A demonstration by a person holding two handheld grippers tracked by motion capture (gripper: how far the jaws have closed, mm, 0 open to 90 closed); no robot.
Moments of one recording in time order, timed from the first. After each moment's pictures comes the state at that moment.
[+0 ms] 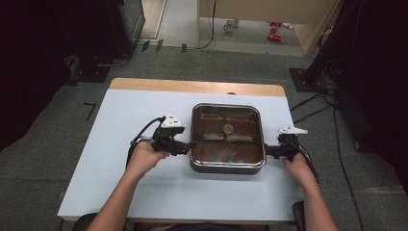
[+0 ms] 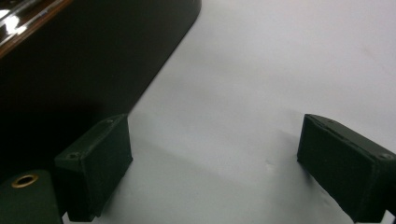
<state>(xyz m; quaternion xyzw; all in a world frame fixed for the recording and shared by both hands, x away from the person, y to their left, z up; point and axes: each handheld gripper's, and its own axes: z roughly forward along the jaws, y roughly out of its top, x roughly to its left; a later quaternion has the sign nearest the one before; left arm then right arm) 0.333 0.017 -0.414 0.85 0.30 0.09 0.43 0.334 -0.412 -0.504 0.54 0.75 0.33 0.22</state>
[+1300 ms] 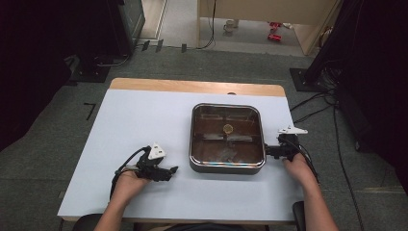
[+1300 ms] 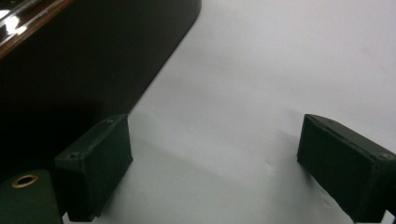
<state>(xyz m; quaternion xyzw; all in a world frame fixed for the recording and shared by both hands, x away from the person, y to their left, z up) 0.288 0.061 -0.494 0.86 0.34 0.13 0.36 0.334 -0.412 -0.504 0.54 0.75 0.33 0.22</state>
